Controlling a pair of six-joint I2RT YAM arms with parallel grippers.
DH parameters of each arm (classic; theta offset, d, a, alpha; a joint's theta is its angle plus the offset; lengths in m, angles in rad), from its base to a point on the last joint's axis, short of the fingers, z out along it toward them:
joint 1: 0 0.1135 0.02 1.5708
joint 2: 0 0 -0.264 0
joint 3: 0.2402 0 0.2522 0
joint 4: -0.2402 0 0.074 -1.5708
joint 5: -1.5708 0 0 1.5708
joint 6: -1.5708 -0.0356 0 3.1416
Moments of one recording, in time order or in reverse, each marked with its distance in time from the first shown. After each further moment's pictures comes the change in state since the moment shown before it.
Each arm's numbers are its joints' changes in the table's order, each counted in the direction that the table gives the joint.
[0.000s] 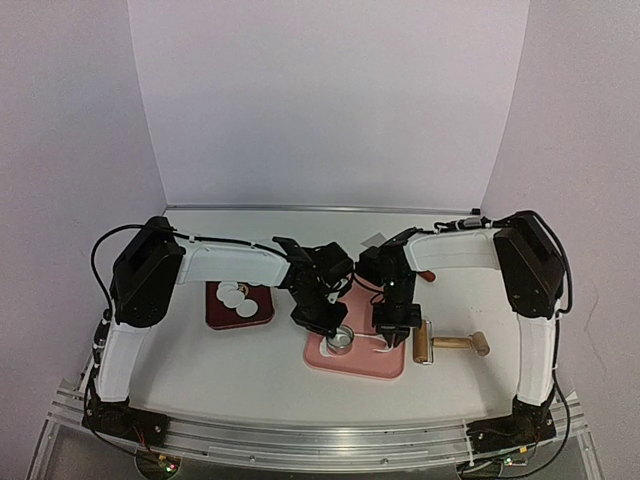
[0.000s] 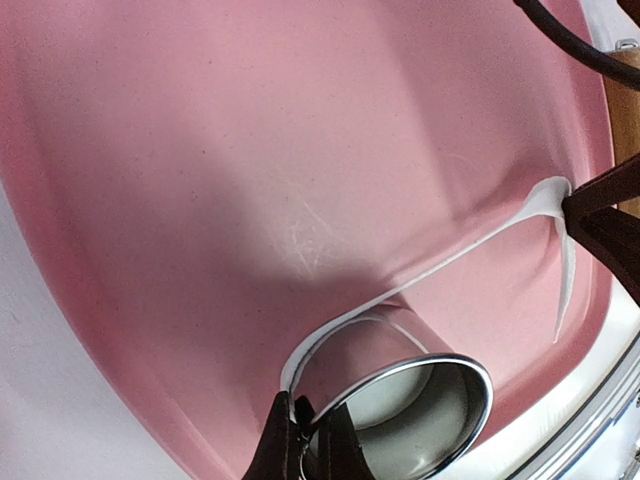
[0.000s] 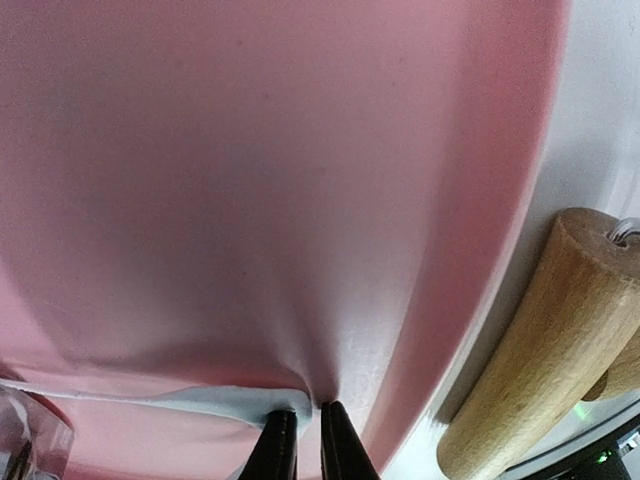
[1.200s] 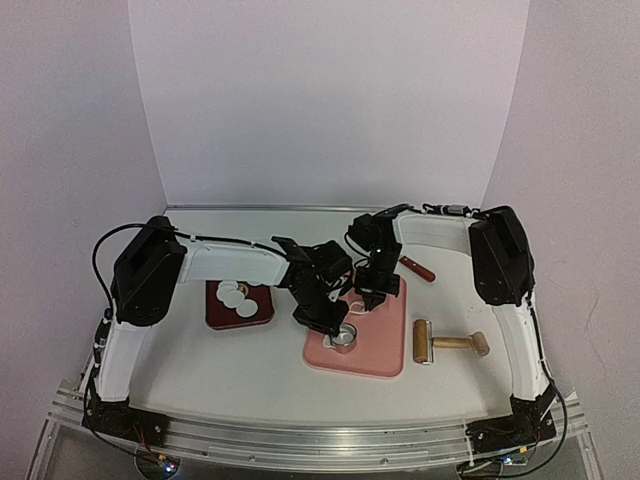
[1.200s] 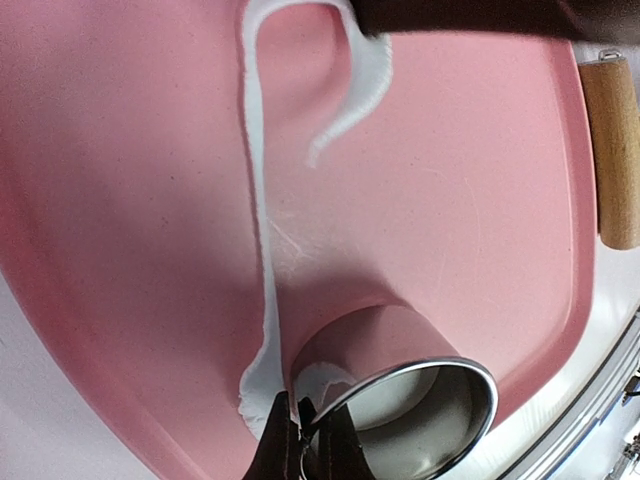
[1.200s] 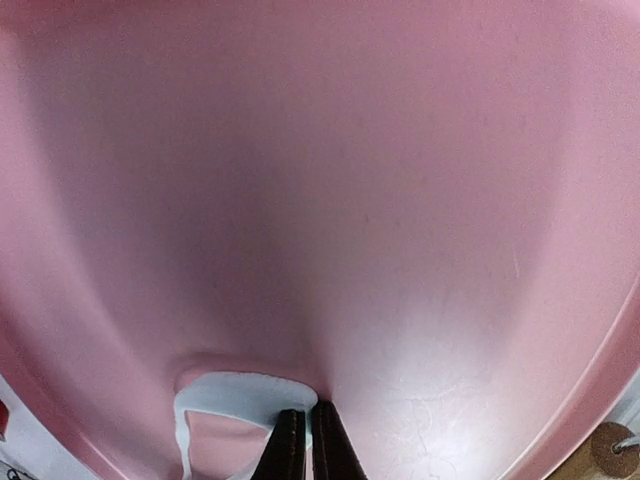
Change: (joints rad) left arm 0.010 -0.007 -0.003 0.041 -0.052 -0.001; right arm -0.113 -0.249 0.415 0.028 0.065 0.043
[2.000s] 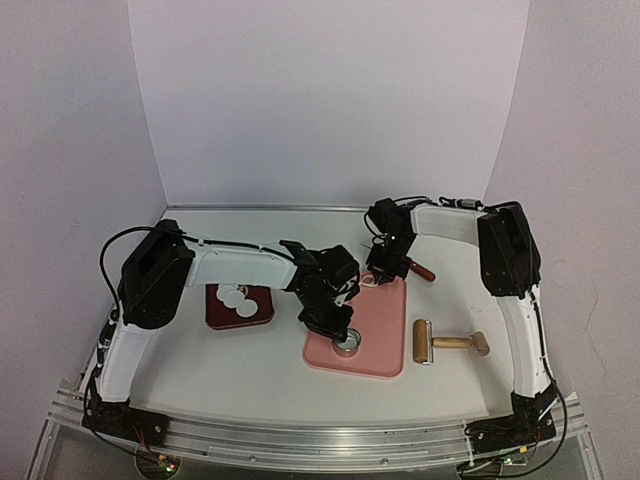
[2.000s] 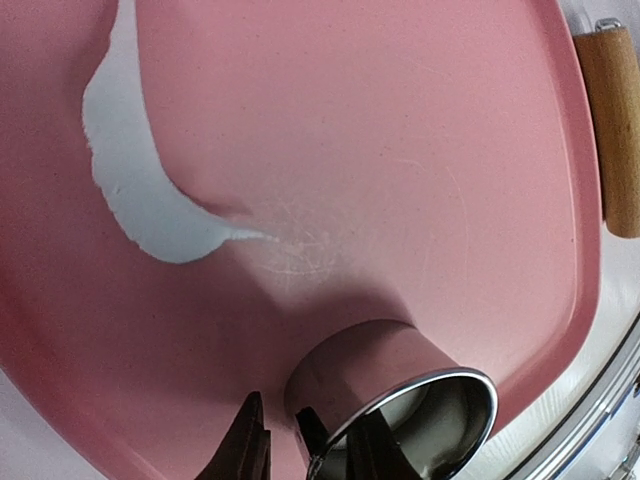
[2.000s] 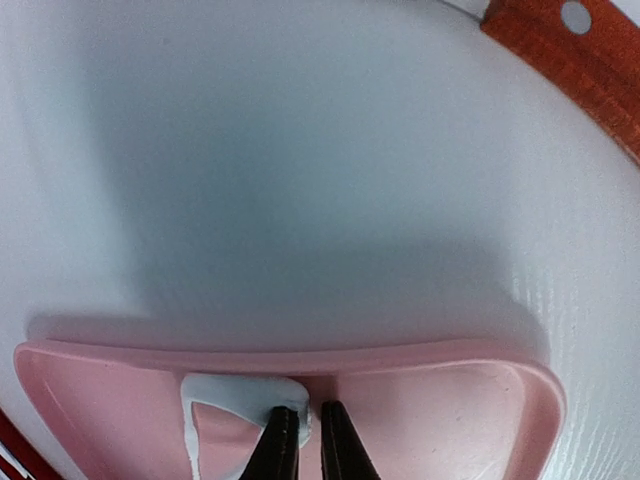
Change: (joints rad) left arm -0.019 -0.040 0.049 -0.023 0.001 -0.033; right arm -0.122 -0.005 0.006 0.192 -0.084 -0.035
